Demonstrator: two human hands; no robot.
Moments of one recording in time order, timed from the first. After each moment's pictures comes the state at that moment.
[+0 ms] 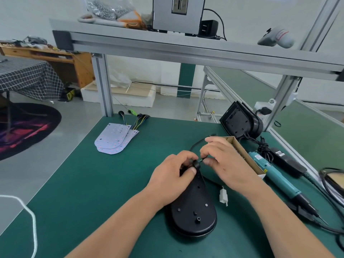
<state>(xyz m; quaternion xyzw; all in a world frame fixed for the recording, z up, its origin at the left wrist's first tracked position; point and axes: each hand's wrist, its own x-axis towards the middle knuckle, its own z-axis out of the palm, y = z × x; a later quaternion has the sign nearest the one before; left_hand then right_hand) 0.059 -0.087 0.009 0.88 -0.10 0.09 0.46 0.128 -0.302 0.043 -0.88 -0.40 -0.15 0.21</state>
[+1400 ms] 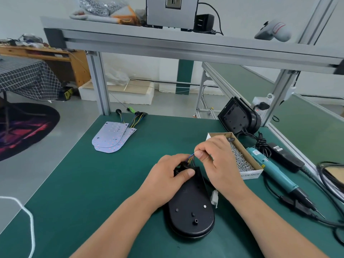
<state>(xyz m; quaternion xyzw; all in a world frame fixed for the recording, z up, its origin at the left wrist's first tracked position) 0.056 -0.079 -0.002 0.88 -0.13 0.09 0.46 0.111 -0.273 0.025 -0.83 -0.33 -0.30 0.33</state>
